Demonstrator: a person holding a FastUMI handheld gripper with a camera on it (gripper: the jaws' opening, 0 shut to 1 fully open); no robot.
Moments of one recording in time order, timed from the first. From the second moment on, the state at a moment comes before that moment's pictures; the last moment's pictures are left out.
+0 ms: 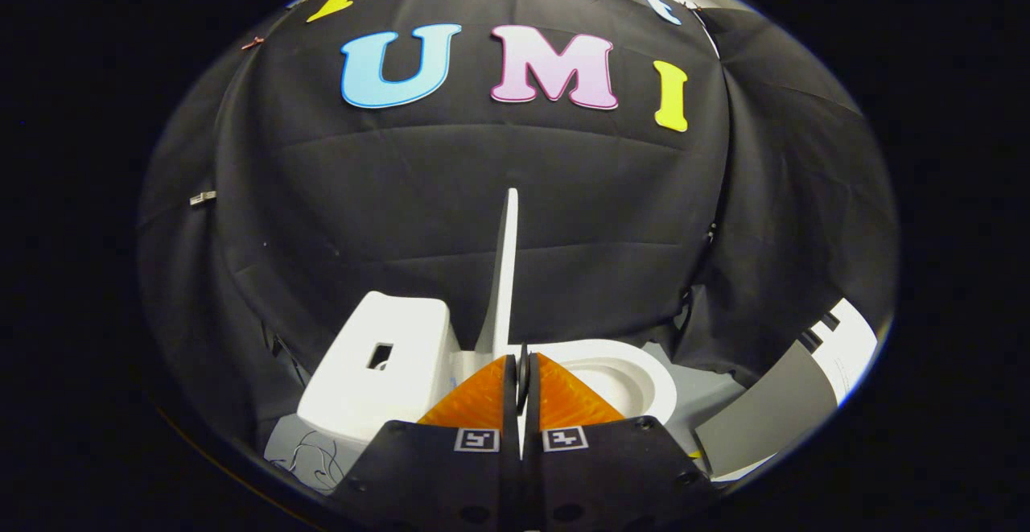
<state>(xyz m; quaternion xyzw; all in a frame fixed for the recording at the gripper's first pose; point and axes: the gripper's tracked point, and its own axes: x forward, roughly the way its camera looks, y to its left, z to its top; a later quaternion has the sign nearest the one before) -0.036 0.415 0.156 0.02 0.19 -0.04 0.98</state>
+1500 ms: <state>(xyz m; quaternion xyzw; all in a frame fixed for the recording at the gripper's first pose) -0.051 0.555 0.103 -0.08 0.22 0.06 0.97</state>
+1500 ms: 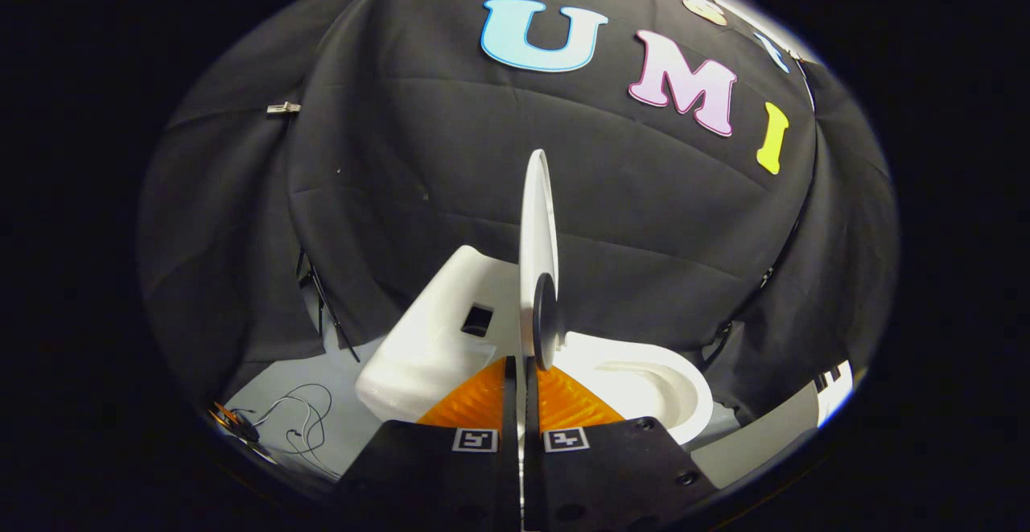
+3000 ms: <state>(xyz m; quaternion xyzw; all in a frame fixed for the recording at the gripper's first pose) -0.100 0.440 0.119 0.00 0.17 0.20 0.97</state>
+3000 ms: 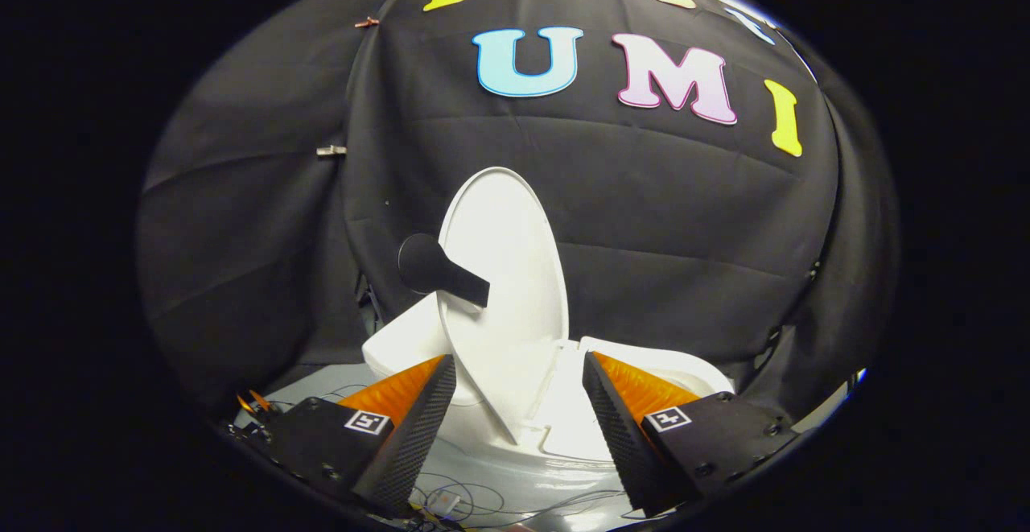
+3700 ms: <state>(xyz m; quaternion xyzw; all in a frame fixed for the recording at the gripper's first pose) -0.046 0.210 0.108 0.05 0.10 0.10 0.99</state>
